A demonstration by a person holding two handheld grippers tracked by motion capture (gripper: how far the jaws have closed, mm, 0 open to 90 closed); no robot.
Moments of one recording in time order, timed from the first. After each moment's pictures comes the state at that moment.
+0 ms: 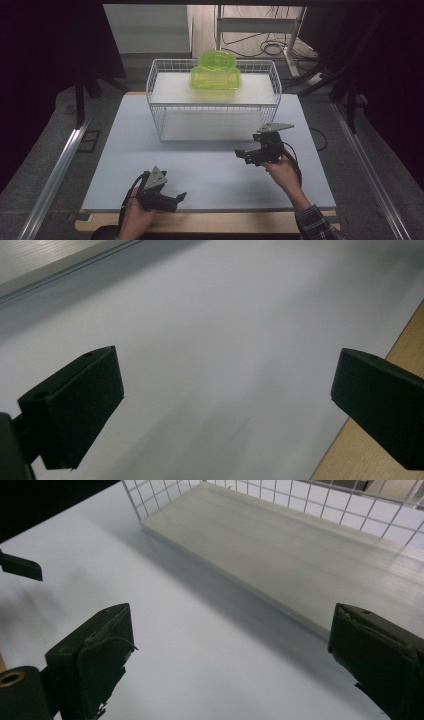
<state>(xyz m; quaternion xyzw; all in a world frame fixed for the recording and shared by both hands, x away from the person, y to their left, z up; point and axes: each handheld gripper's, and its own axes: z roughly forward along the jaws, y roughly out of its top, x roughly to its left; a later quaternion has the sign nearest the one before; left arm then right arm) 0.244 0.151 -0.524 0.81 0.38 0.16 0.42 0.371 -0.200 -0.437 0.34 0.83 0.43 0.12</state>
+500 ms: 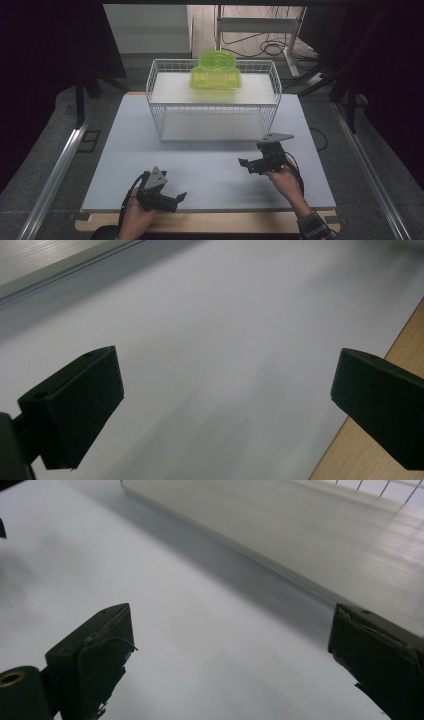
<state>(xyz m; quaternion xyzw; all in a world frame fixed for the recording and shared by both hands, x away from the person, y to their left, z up) 0.243 0.151 -0.524 0.81 0.37 0.16 0.42 0.362 -0.213 -0.468 0.35 0.83 0.41 0.13</state>
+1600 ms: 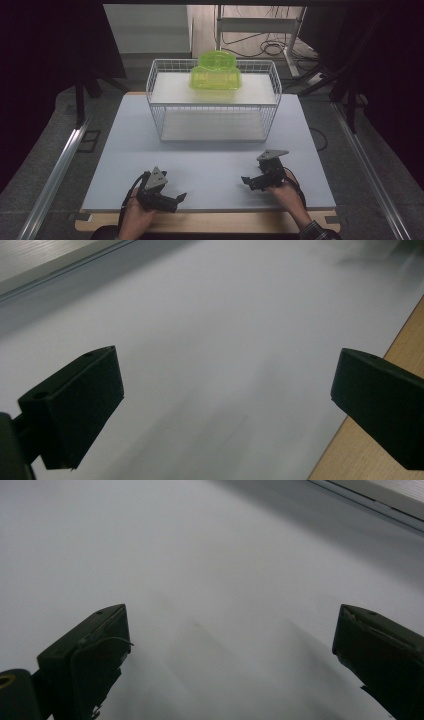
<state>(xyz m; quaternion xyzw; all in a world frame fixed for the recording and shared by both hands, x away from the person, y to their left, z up) 0.243 0.150 -0.525 0.81 0.37 0.16 0.42 0.344 -0.224 -0.516 0.35 0.86 0.34 0.12</state>
